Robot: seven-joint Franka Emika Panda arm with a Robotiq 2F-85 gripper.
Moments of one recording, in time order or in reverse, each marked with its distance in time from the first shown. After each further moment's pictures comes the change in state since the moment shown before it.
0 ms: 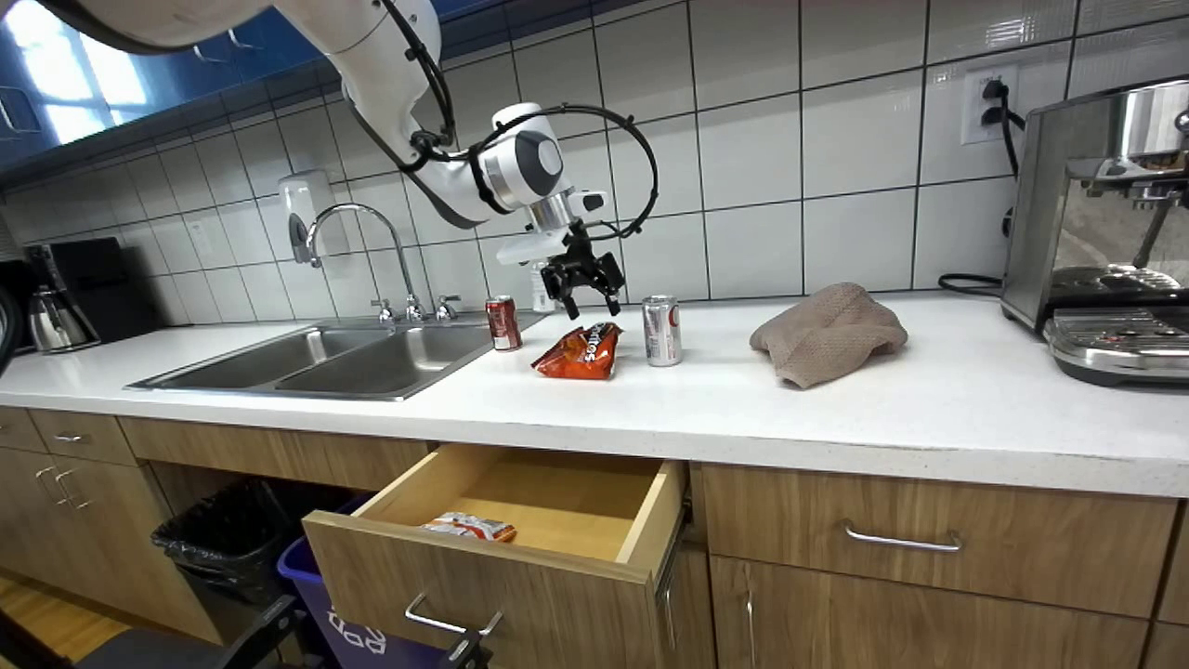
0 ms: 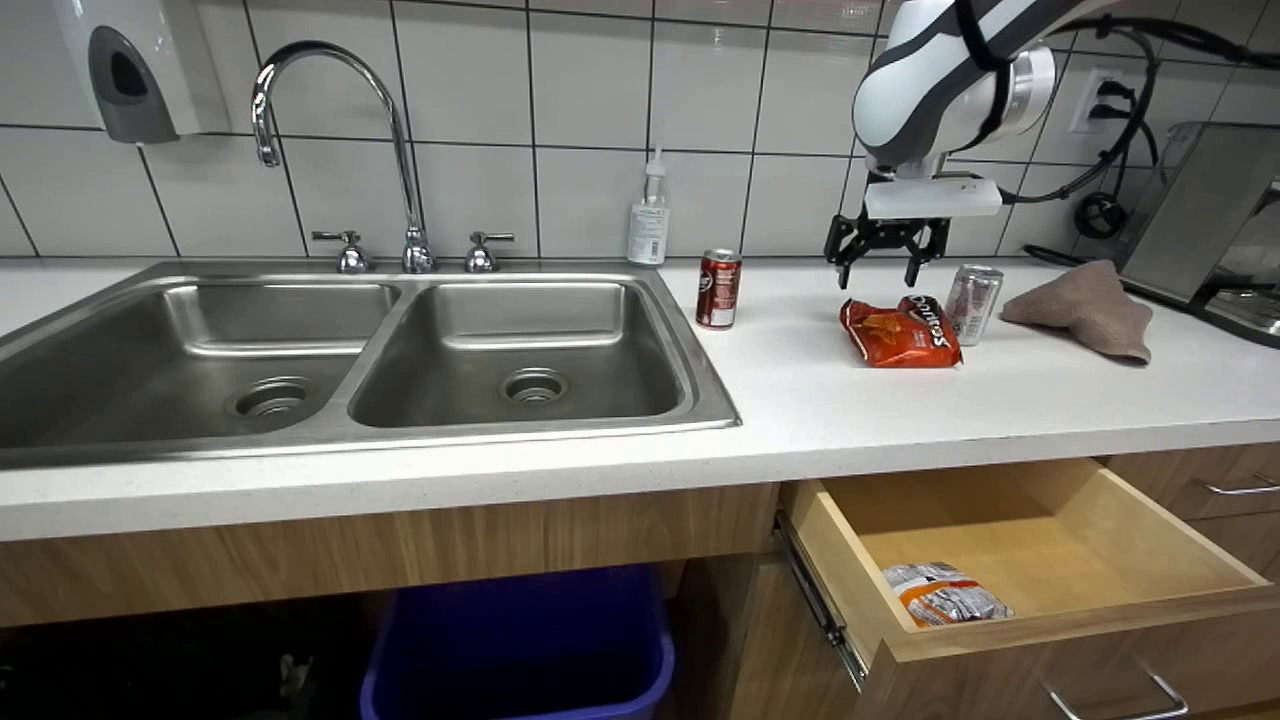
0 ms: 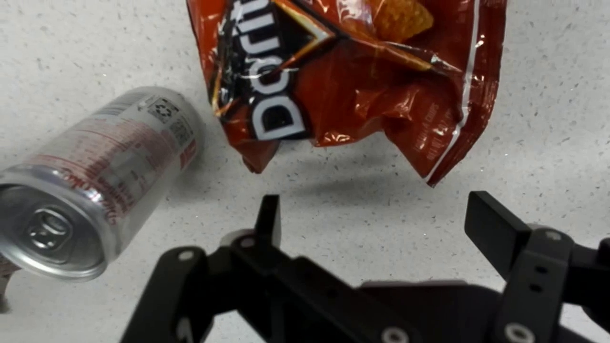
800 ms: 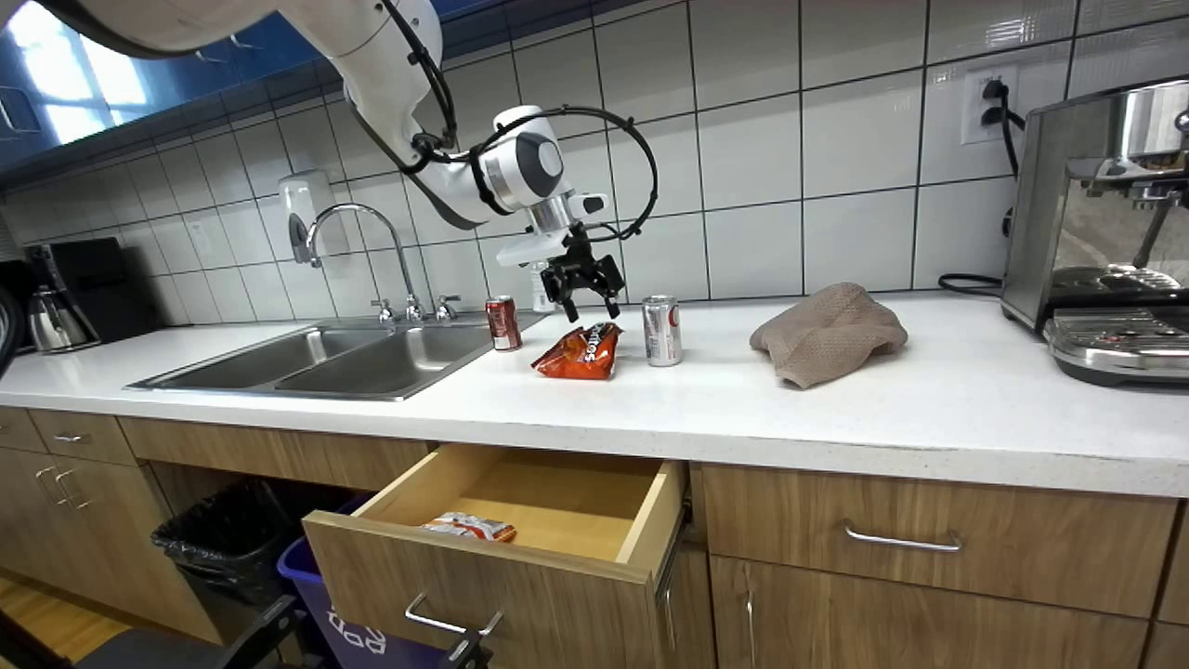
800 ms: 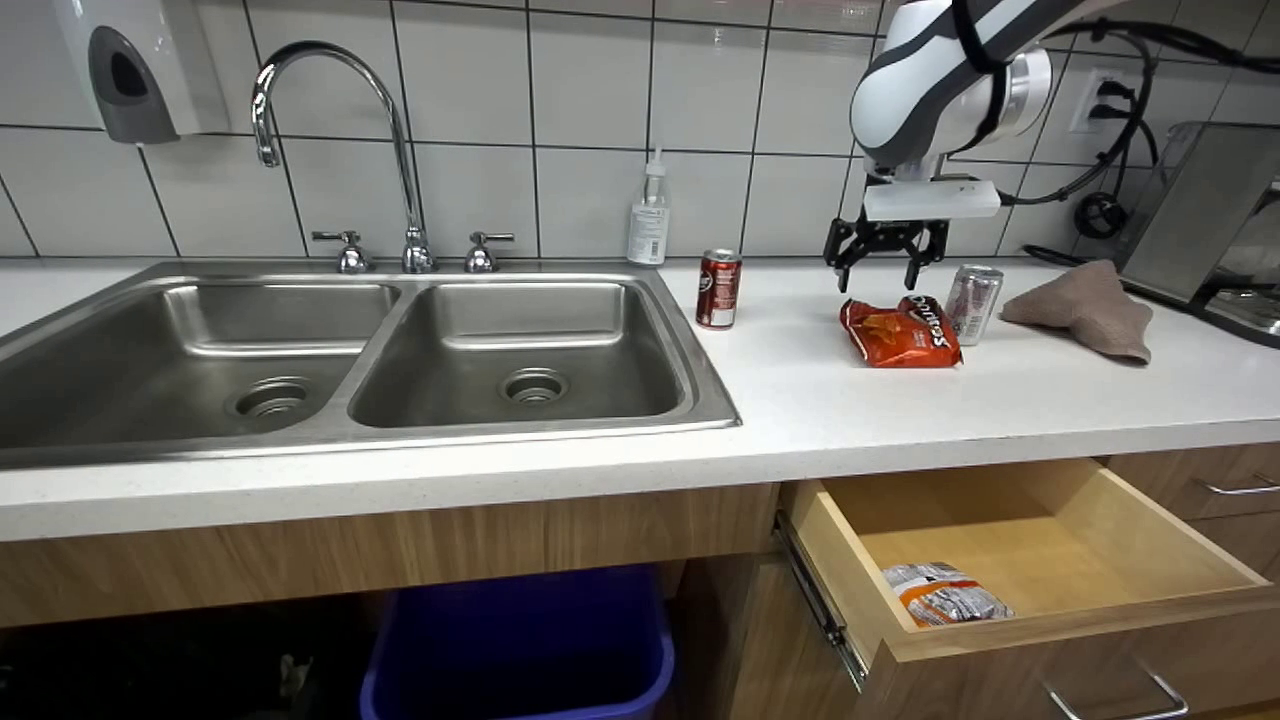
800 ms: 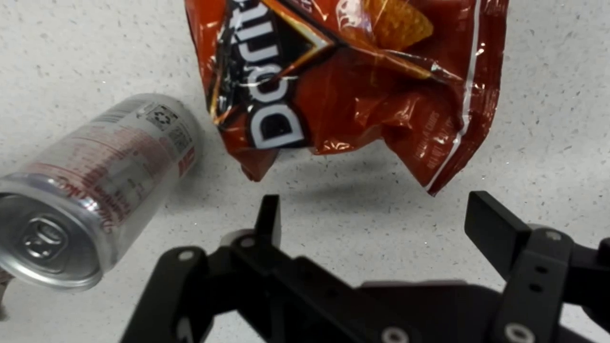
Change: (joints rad) arm -0.003 0.010 0.004 0.011 0.000 -0.018 0.000
